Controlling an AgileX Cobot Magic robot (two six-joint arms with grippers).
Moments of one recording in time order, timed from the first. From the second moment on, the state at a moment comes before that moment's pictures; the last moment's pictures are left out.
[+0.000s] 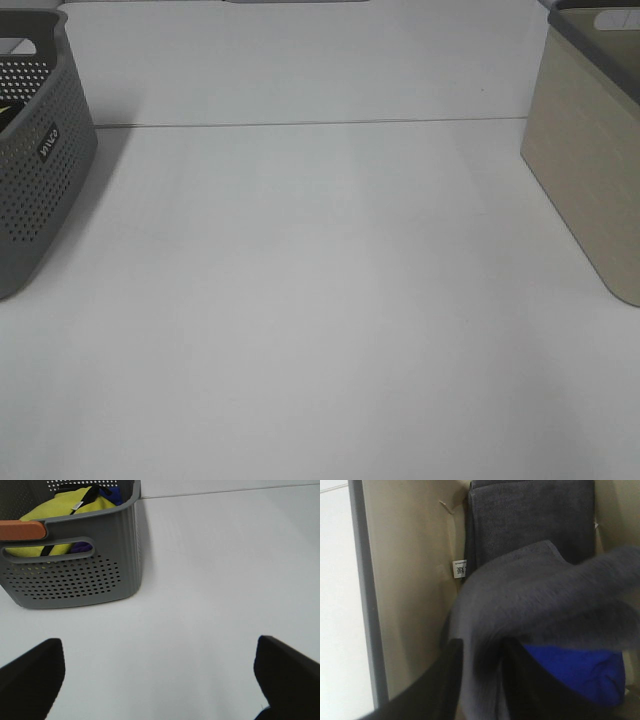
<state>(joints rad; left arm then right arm) -0.03 -0.01 -0.50 -0.06 1.05 0.04 -0.28 1.87 -1.84 0.20 1.17 -0.18</state>
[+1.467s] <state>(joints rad) -0.03 -0.01 -0.50 -0.06 1.05 0.04 0.09 0.95 -0.98 0.01 1.22 -0.01</state>
